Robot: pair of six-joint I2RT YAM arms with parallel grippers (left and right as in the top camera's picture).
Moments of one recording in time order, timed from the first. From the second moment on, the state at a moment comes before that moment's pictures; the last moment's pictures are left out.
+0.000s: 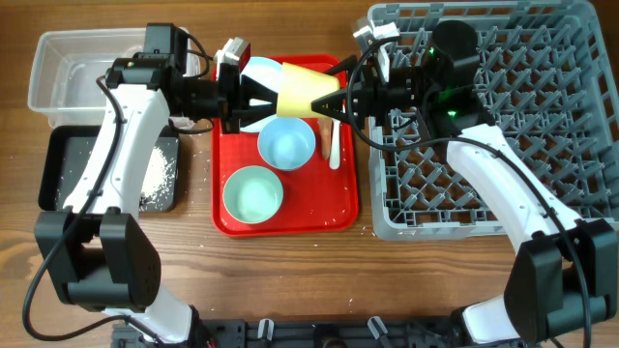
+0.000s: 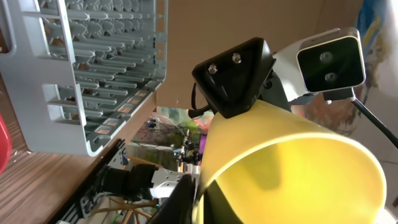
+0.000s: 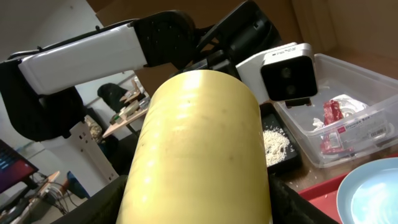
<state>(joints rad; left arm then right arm) -0.06 1.79 1.53 -1.07 1.44 -0.31 0.27 1.65 1.18 0.39 -1.36 0.44</state>
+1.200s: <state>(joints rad) -0.10 1.79 1.53 -1.06 0.43 -0.34 0.12 1.50 1.19 -0.57 -0.73 0.32</state>
